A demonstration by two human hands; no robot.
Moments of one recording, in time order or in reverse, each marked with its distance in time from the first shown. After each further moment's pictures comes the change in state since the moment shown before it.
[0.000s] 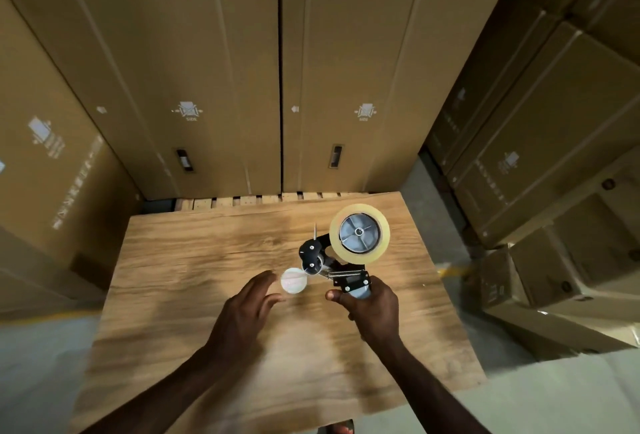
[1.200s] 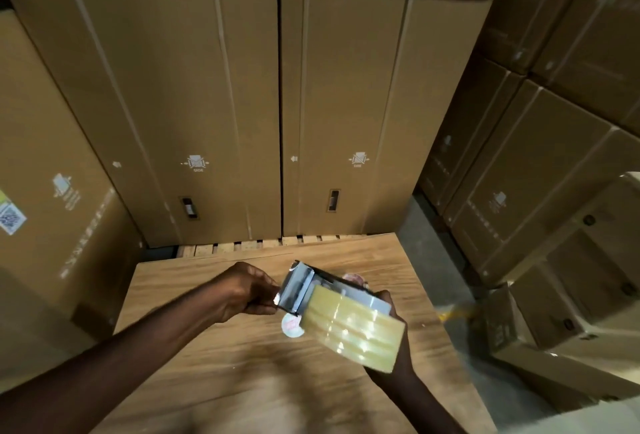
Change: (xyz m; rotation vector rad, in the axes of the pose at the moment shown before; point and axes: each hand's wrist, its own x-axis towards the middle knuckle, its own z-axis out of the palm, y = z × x) left_hand 0.132 0.073 -0.096 -0.678 -0.474 -1.032; right_hand -0.031 -0.037 -0.038 0.310 -0.168 -0.430
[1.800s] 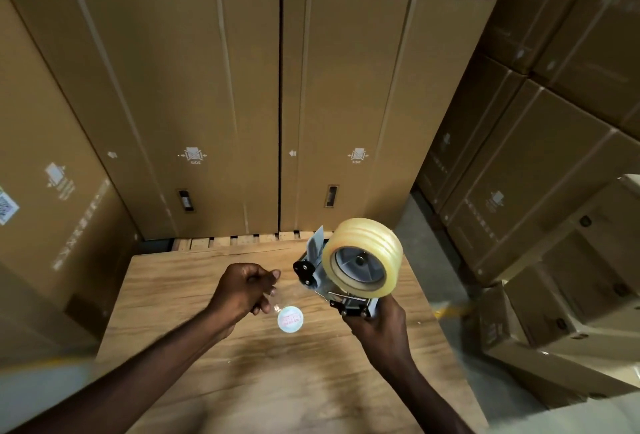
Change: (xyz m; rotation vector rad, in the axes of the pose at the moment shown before) left_hand 0.014 -0.039 0.010 0.045 0.211 0.346; right_hand 0.024 0.005 -0.003 -0.269 0.111 0.057
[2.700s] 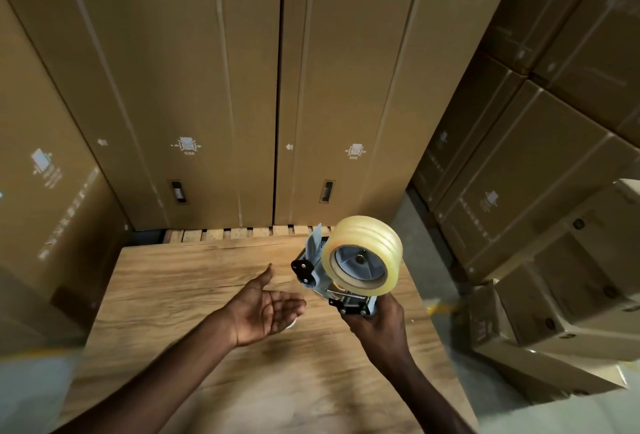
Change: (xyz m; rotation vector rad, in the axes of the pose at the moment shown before) left_hand 0.030 -0.041 0.027 -0.759 -0.473 -0.668; right_hand 0.008 0.007 -0.001 0.015 -0.022 -0.007
